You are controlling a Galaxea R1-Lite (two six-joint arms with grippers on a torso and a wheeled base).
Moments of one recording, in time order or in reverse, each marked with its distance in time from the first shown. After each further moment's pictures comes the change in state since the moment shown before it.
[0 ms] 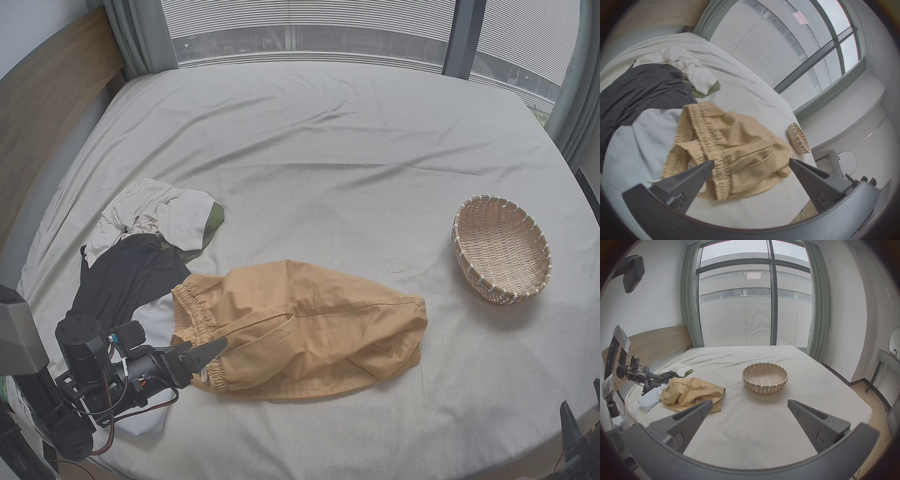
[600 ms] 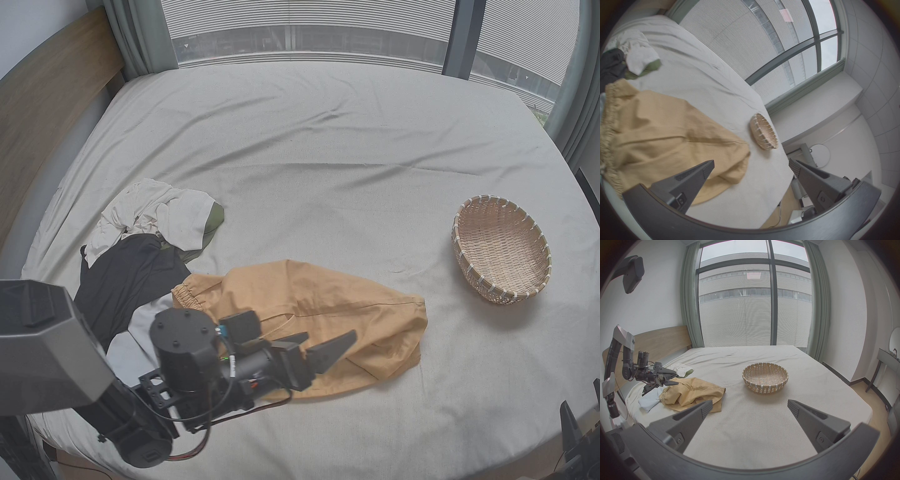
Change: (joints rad) left arm -0.397 0.063 -0.348 0.144 0.119 -0.107; right arm 0.001 0.000 0.000 0.000 0.000 0.002
